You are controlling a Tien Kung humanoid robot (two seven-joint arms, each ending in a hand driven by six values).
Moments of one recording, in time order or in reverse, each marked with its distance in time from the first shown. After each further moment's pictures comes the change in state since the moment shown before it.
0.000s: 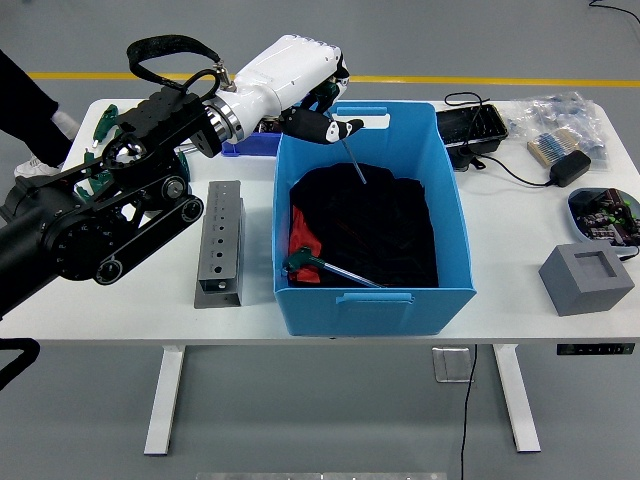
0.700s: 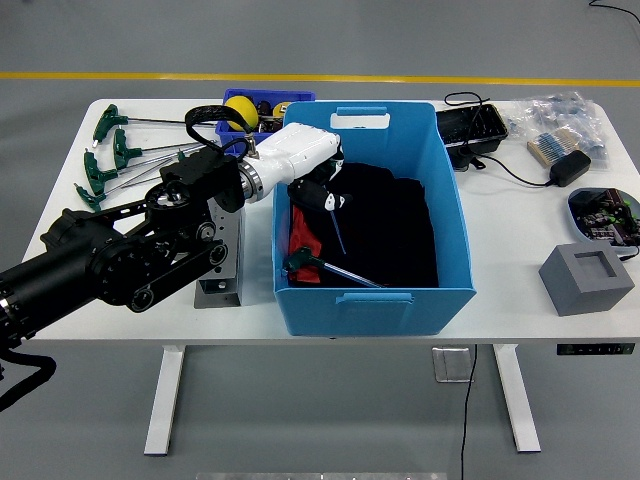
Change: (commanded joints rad) left arm -0.024 -0.080 0.249 0.141 -0.126 -0.051 0.071; right arm 0.007 0.000 -0.007 -0.001 0.001 0.003 0.000
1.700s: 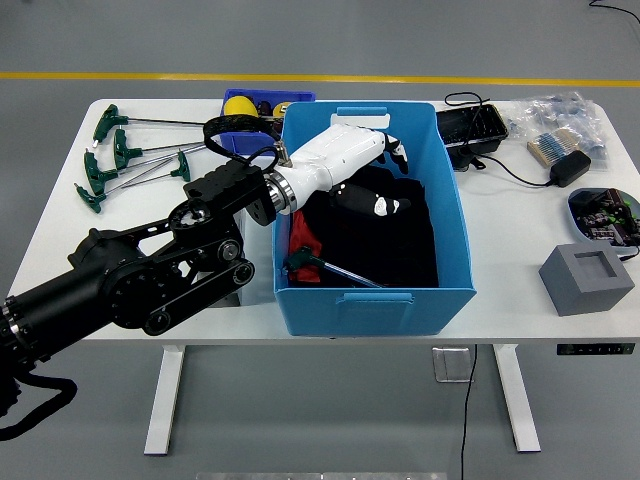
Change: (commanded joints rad) left arm 0.115 -0.016 -0.180 -0.204 0.032 0.066 -0.008; right arm 0.005 -0.004 0.023 0.000 -0.046 -0.004 -0.004
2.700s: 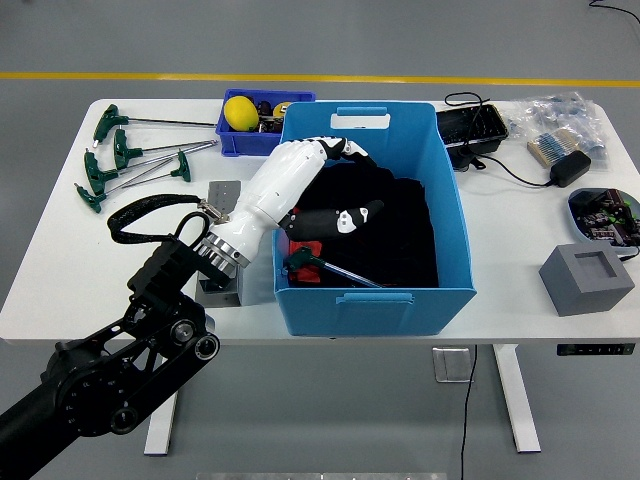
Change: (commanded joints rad) left arm 0.440 -0.023 -0.240 -0.256 0.114 0.159 -0.140; right arm -0.088 0.012 0.193 0.003 -0.071 0.159 -0.111
